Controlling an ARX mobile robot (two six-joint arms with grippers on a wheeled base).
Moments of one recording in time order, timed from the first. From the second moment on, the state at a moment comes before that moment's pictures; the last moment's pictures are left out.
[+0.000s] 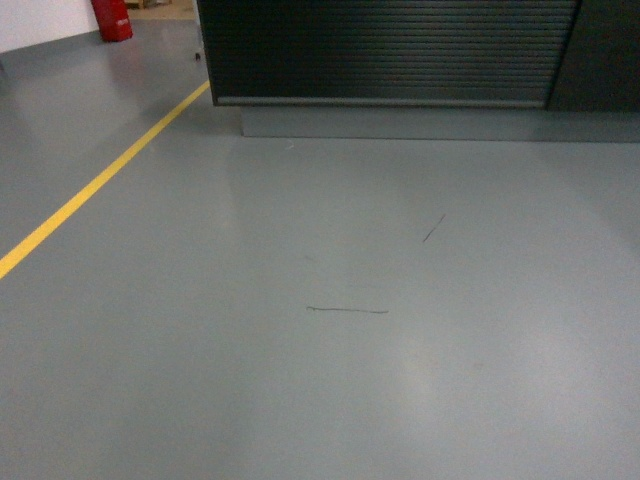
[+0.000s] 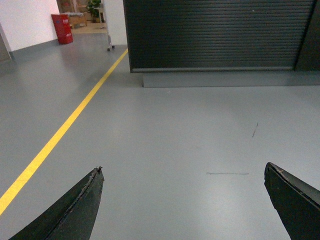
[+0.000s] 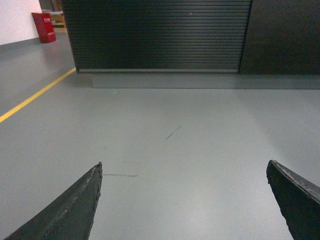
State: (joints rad) left arm 0.00 0.01 0.01 -0.01 0.00 0.00; right arm 0.00 0.01 0.01 -0.01 0.00 0.00
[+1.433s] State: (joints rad) left arm 0.00 0.01 0.01 0.00 0.00 0.00; right arm 0.00 0.01 0.01 0.00 0.00 0.00
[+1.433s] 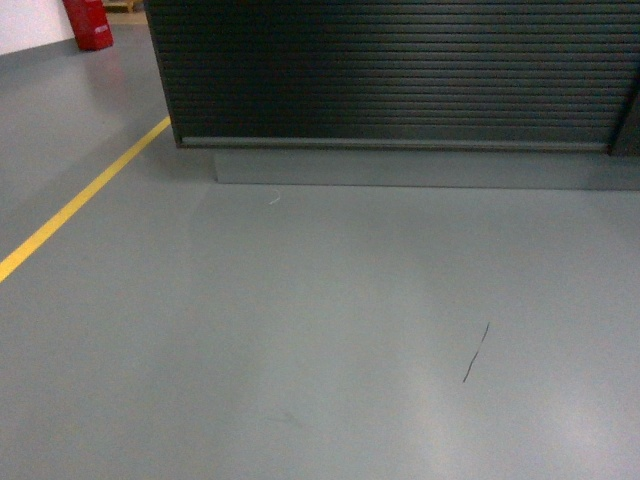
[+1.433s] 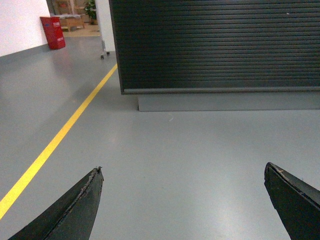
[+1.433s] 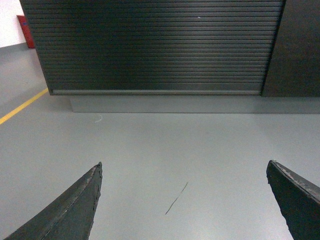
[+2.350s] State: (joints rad) left arm 0.00 0.01 0.01 -0.01 0.00 0.00; right arm 0.00 0.01 0.01 0.00 0.00 0.00
